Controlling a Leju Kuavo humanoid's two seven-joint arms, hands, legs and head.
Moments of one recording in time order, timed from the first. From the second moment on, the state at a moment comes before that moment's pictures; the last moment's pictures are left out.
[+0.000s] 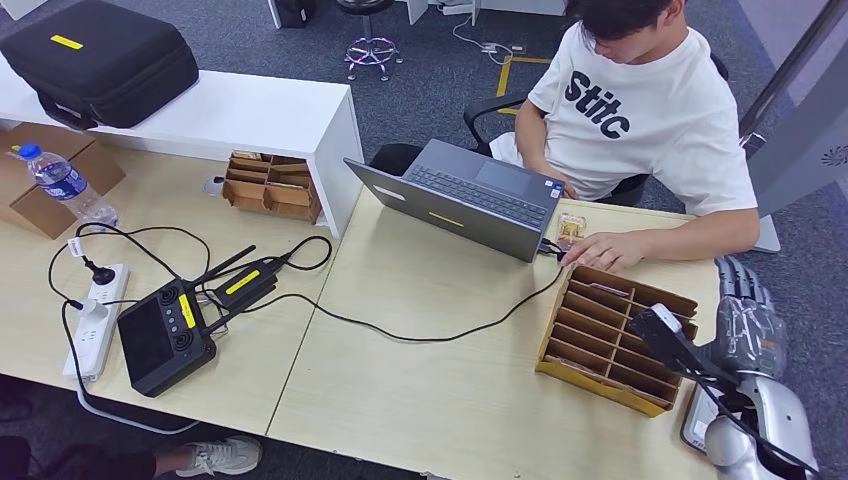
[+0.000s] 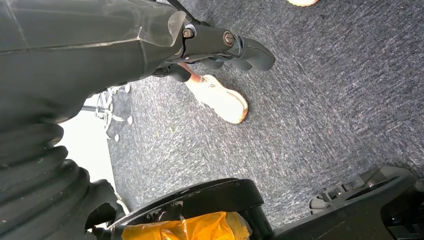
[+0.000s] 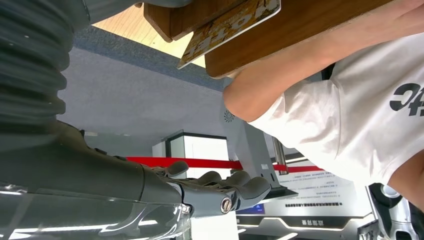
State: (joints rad) left arm -0.08 -0.30 0.69 -0.19 -1.43 0.12 0.25; right arm -0.25 -0.19 0.04 -1.24 1.11 -0.13 0.00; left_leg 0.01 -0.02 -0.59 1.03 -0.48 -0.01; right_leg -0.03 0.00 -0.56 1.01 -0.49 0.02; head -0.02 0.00
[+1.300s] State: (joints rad) left arm -0.08 -0.30 0.69 -0.19 -1.44 0.12 0.25; right arm -0.22 -0.17 0.04 -1.36 1.15 -0.10 -0.01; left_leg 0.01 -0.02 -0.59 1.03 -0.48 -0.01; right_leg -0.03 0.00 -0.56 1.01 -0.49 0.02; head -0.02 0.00
